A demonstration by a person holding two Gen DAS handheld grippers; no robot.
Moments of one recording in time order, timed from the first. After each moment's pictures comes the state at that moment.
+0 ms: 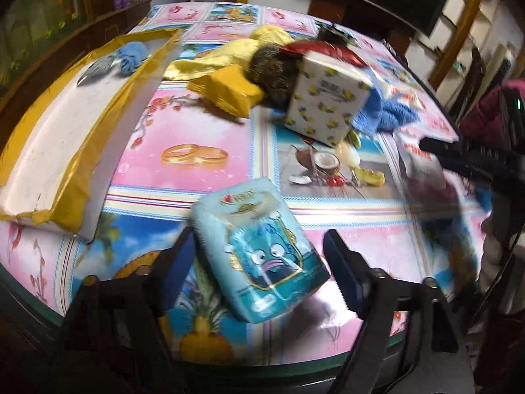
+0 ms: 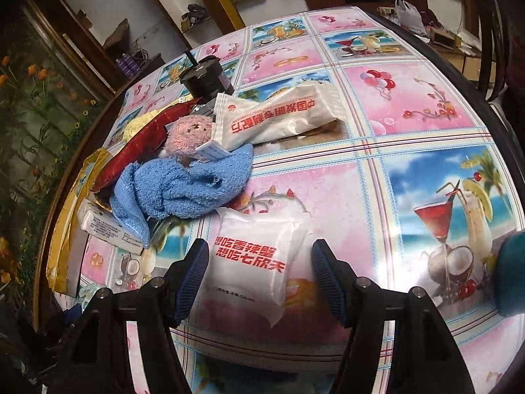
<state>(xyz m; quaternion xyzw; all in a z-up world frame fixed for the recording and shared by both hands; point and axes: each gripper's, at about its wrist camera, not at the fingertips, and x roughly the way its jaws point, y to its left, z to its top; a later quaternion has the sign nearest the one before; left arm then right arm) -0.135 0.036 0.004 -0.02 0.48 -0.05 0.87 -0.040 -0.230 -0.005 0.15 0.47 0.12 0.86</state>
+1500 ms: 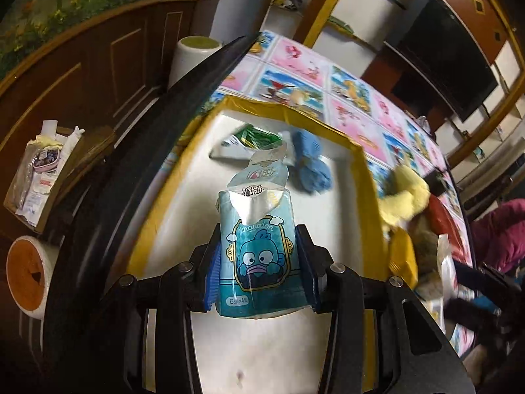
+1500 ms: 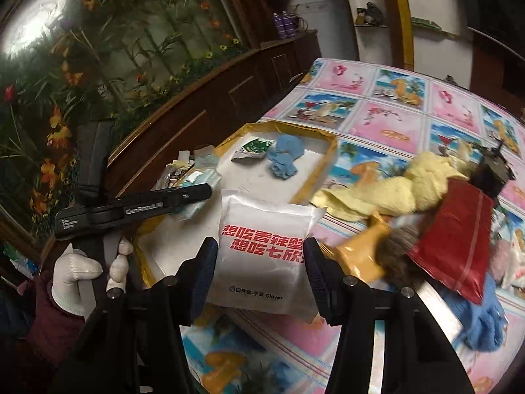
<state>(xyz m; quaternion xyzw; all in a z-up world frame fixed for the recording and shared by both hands) -0.014 0.285 0.044 -0.18 0.45 0.01 0.87 -0.027 0.053 0.079 -0.01 0.42 0.37 0.83</state>
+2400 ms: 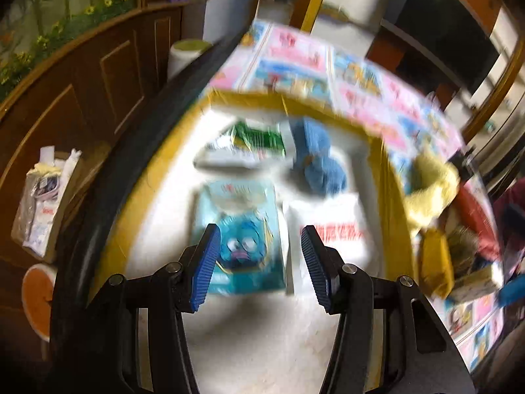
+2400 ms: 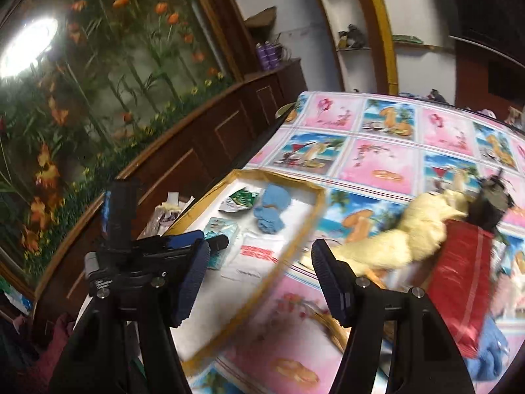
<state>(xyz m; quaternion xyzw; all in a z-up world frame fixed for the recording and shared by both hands) 0.012 0.265 0.024 -0.10 0.47 0.02 0.88 -0.005 0.030 0.093 0.05 0.37 0.33 0.87</state>
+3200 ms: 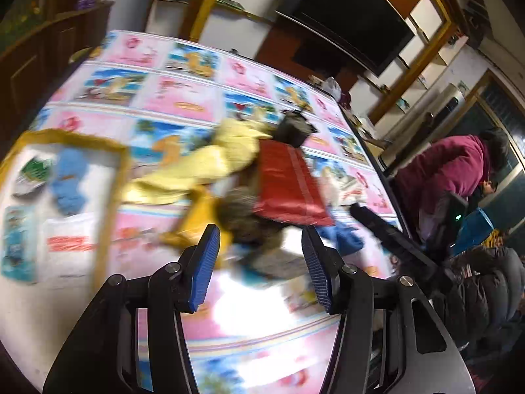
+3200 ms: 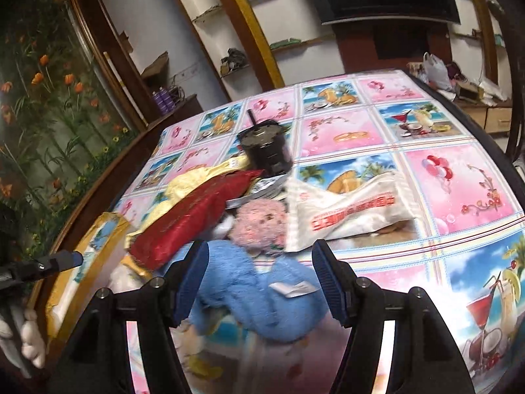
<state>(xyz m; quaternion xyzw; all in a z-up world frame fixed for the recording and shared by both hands) -0.025 0.079 0.088 -0.14 0.44 -0.19 0.87 -0.016 -0.192 0.022 0.14 0.34 0.15 0.92</state>
